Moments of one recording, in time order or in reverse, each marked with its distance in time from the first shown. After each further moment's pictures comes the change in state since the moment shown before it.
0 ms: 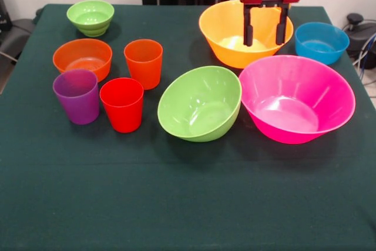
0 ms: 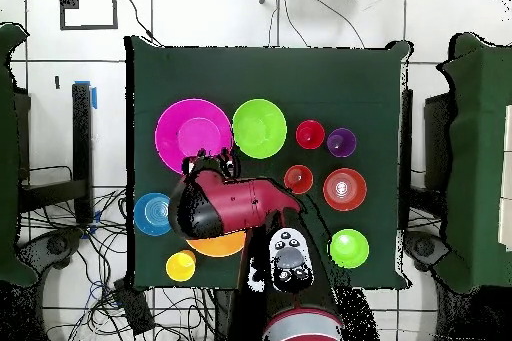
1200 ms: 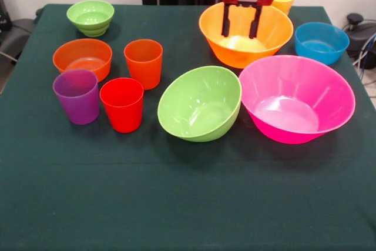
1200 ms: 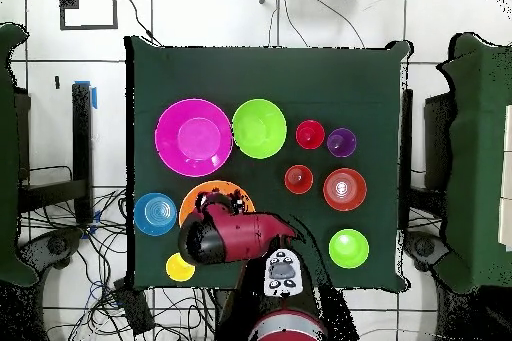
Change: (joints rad) arm 0.067 0.084 -0.137 0.112 0.071 -0.015 0.047
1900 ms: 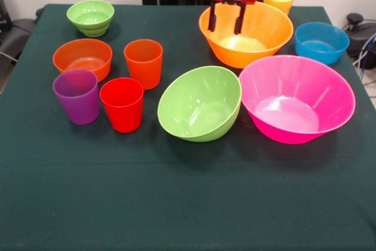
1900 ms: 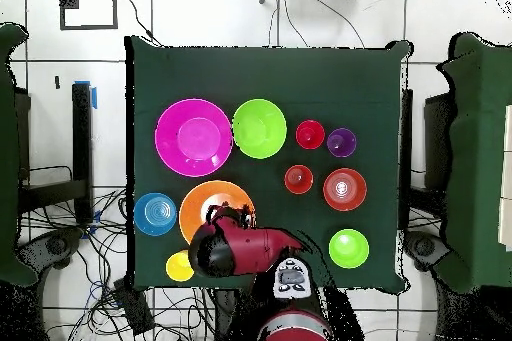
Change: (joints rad) arm -0.024 0.034 -0.036 0.056 0.004 -0.054 0.016
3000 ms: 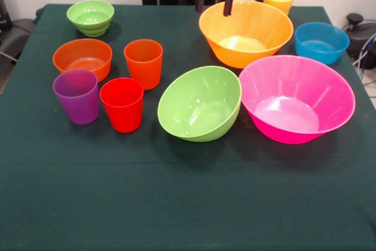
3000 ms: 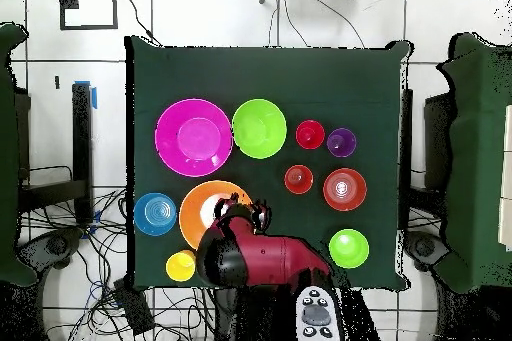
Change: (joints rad) arm -0.056 -0.159 0.006 0.054 -0.001 0.000 0.000
